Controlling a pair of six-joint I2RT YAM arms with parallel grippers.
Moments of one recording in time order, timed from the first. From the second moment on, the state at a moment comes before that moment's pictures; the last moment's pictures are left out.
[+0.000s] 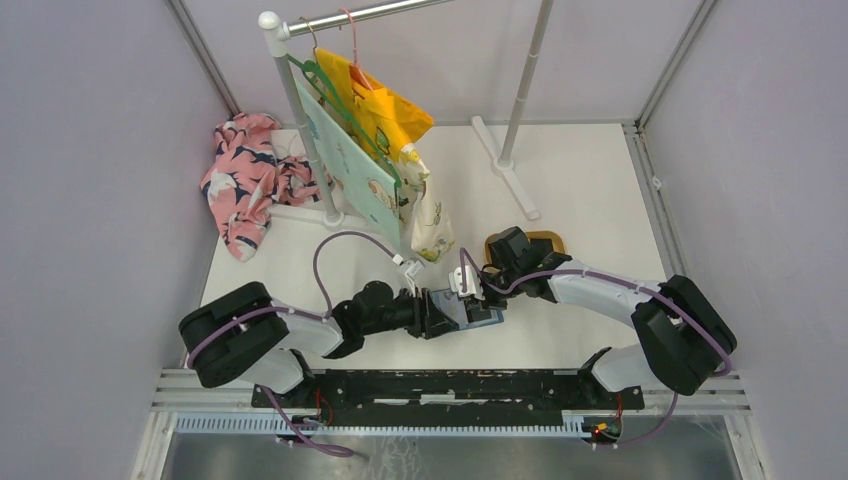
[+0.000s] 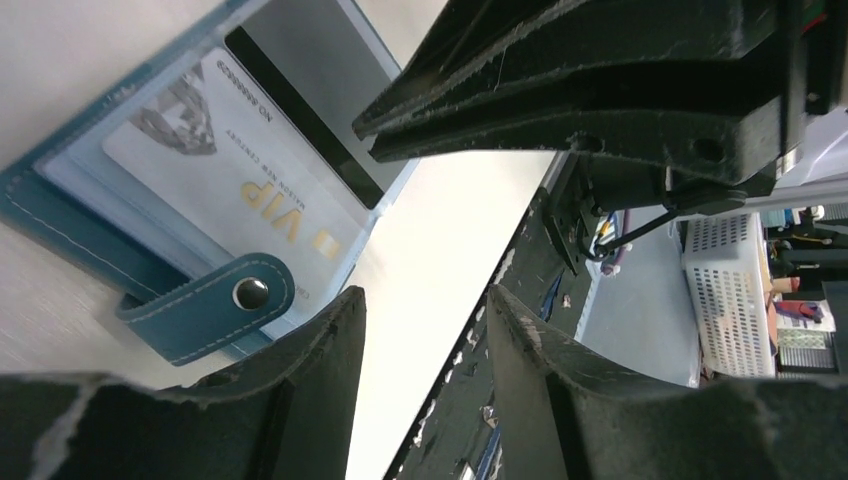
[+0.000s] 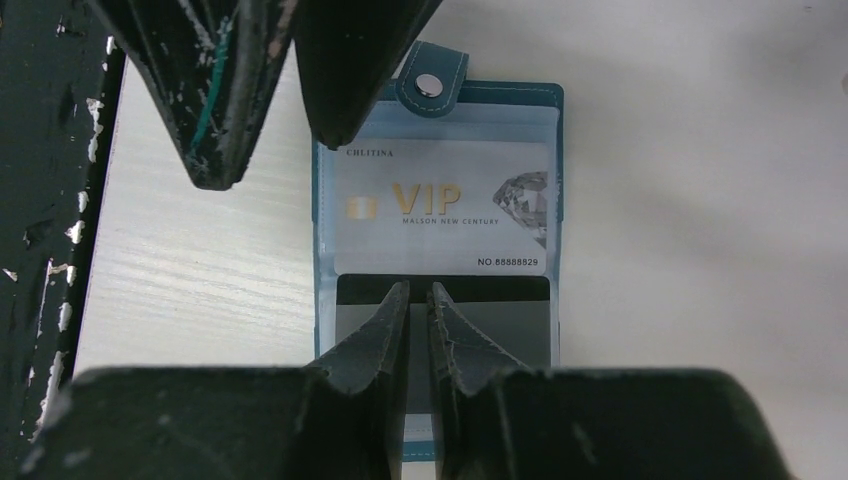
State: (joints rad) left arm -0.96 1.43 0.23 0.87 0.26 -0.83; right arm 0.67 1.40 0.66 -0.27 -0.68 -0.94
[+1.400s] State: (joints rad) left arm -1.01 1.38 0.32 0.54 0.03 -0.83; right arm 0.67 1.41 0.66 -0.28 -0.68 -0.94
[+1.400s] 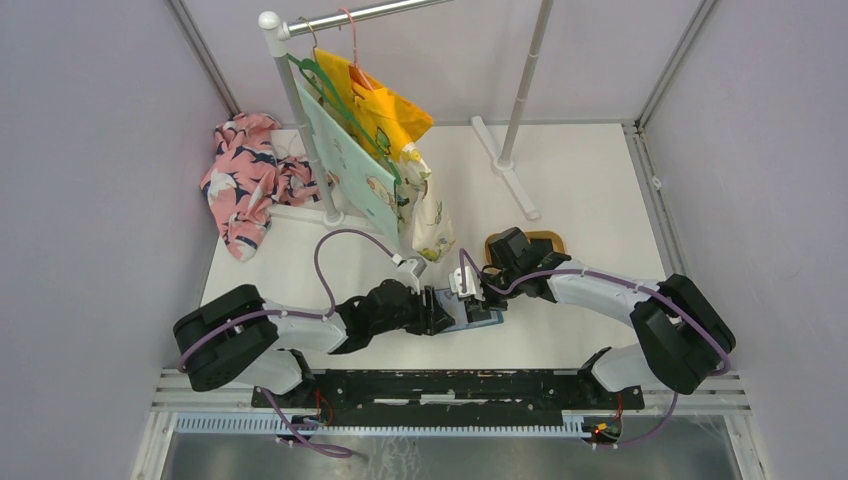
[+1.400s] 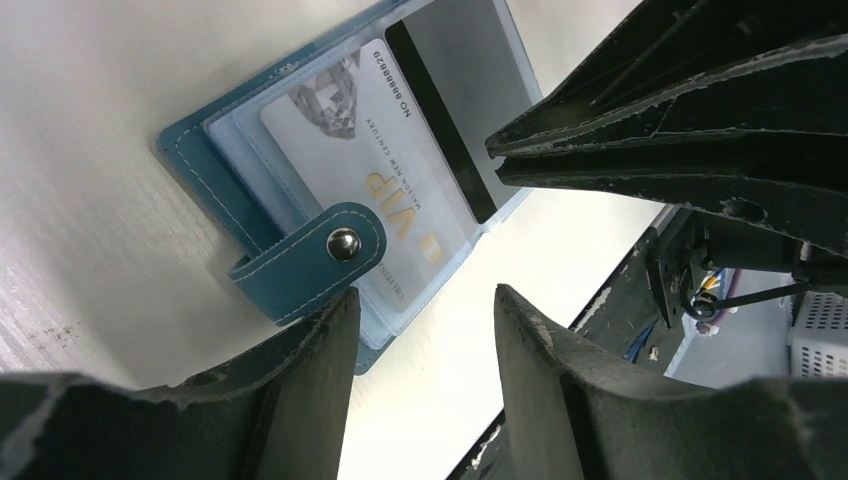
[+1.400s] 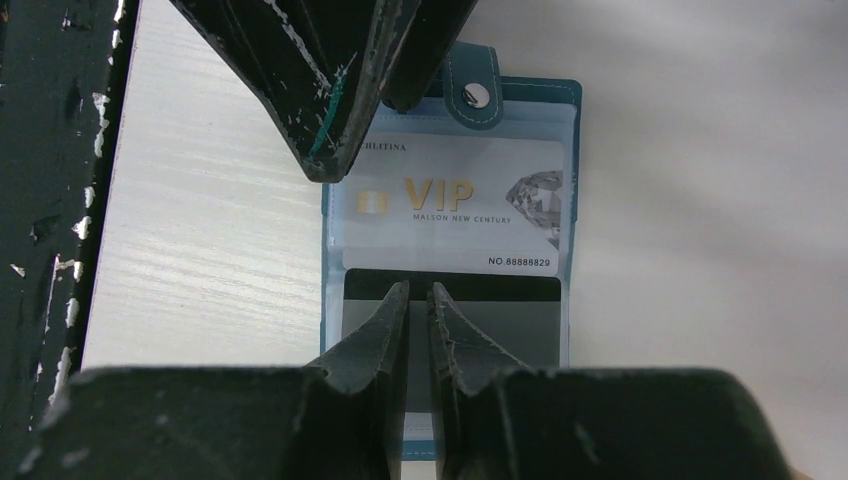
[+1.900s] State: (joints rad) left arm -1.01 1.41 0.38 0.47 0.01 -0.85; right arm 0.67 1.42 0.66 -0.29 -0.68 -0.94
